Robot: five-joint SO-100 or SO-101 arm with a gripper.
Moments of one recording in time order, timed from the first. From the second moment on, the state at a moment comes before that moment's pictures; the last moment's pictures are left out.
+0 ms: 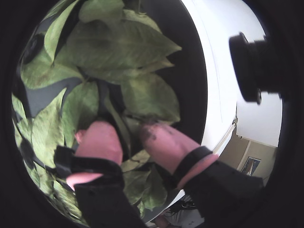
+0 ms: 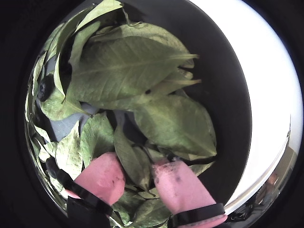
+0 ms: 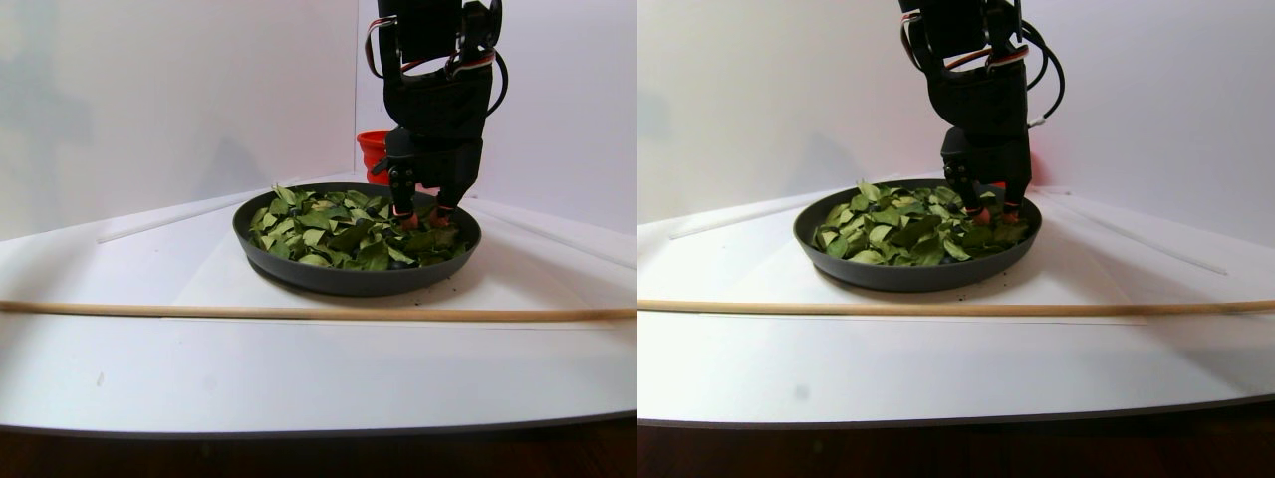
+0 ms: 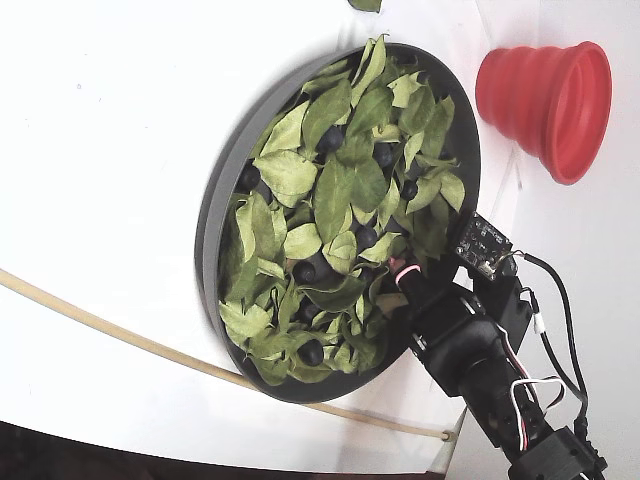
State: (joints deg) arm 22.6 70.8 105.2 -10.1 -98.0
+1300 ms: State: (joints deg) arm 22.2 73.5 106.6 -10.1 -98.0
